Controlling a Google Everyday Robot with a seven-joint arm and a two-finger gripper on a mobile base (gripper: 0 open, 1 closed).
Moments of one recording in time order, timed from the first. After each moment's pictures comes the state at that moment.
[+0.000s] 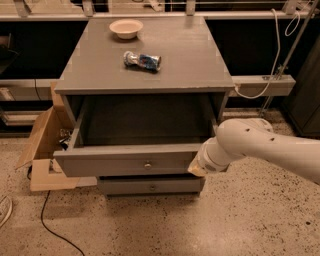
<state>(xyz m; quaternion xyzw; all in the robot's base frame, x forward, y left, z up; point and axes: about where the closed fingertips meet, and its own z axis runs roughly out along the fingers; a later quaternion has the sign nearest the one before) 0.540 -0.119 0.617 -0.55 0.81 0.06 0.21</state>
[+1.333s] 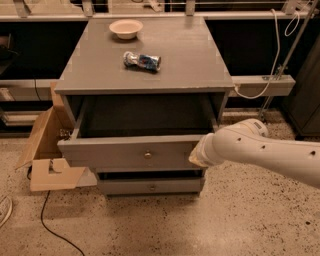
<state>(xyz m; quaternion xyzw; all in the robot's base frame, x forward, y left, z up) 0.586 -0.128 0.620 -0.56 0.78 -0.03 0.27</state>
